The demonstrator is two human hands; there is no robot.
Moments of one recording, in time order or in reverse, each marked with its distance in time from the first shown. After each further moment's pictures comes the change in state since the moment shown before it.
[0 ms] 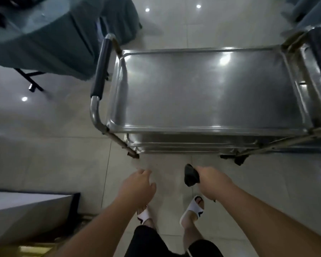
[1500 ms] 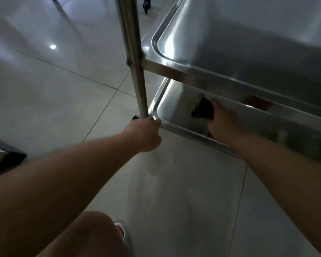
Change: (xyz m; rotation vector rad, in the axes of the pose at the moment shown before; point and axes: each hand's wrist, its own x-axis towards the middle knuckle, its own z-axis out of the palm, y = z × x) left_hand 0.460 -0.230 0.297 0.047 0.301 -0.055; right_hand 0.582 -0.081 0.235 0.126 0.558 -0.468
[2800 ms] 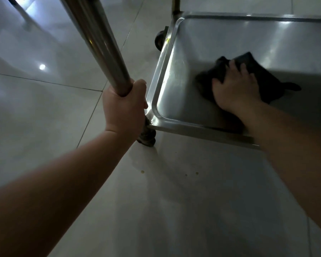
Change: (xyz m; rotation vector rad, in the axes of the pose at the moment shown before) left_hand 0.112 -0.048 0.040 -1.334 0.807 0.048; right_hand 0.146 0.051 0.108 -0.160 0.132 0.216
